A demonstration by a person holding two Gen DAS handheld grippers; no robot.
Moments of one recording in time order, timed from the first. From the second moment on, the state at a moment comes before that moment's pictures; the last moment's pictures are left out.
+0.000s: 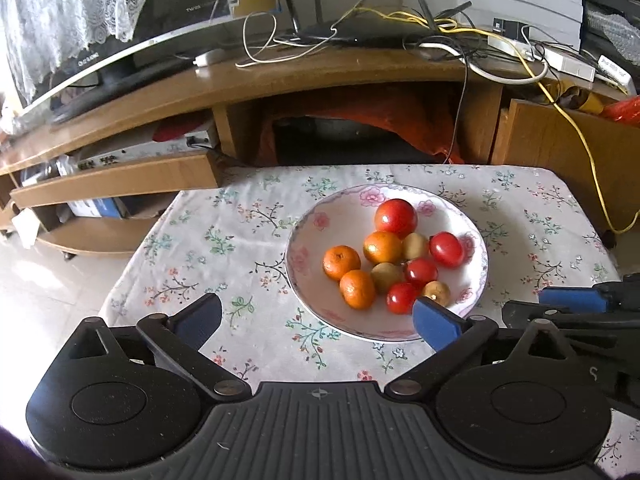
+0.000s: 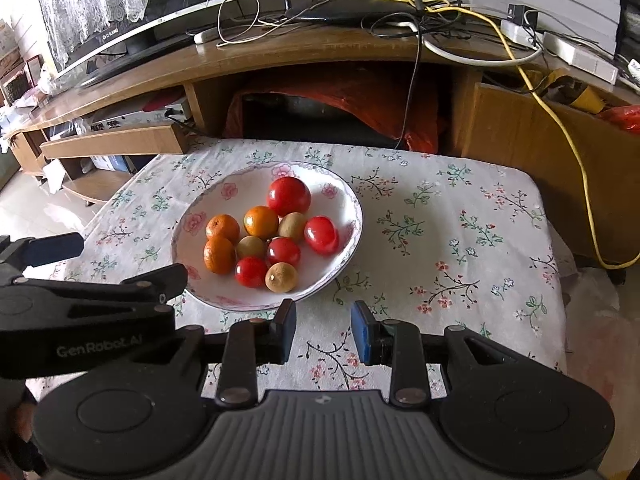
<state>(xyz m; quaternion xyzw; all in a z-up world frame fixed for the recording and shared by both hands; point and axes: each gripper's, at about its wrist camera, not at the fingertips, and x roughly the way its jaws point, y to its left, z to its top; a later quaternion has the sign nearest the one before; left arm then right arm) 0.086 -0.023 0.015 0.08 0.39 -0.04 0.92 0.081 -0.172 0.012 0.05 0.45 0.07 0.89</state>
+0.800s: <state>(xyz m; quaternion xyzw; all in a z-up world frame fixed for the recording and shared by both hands) 0.060 -0.017 0.012 0.06 0.41 -0.05 0.91 0.044 -0.175 0.016 0.06 0.45 0.07 0.89</state>
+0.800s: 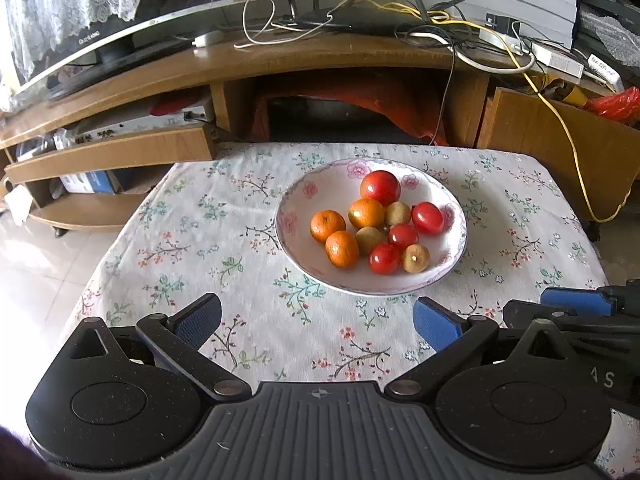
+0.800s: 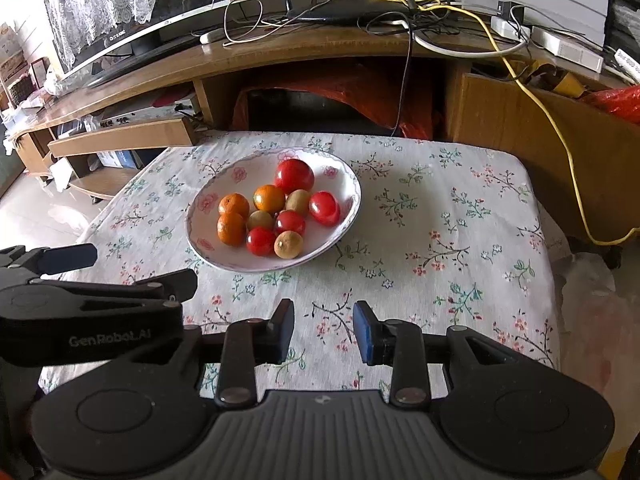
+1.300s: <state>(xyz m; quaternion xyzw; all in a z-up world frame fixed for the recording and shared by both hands) 0.049 -0.014 0.011 0.05 0.42 -0.05 0.91 0.028 -0.173 0.020 0.06 0.45 0.08 0.89</state>
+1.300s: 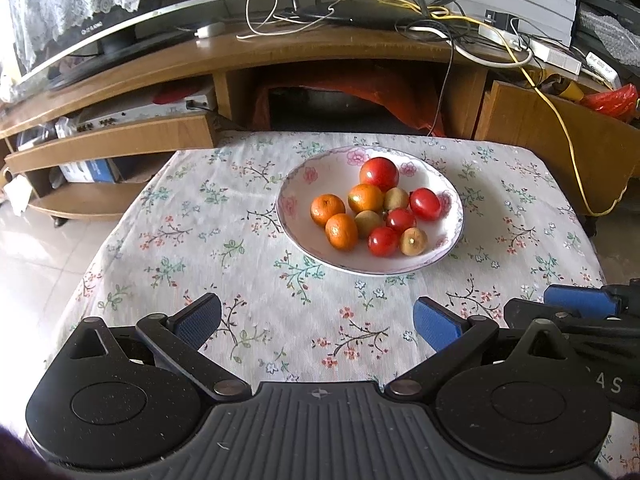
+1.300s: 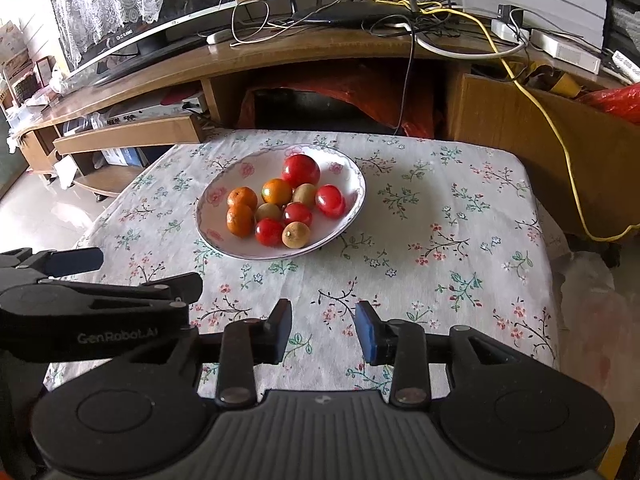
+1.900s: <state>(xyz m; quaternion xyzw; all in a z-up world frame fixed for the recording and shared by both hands) 0.036 -0.015 0.010 0.06 0.42 -0.06 0.90 0.014 -0.173 0.020 0.06 0.45 0.08 0.89</state>
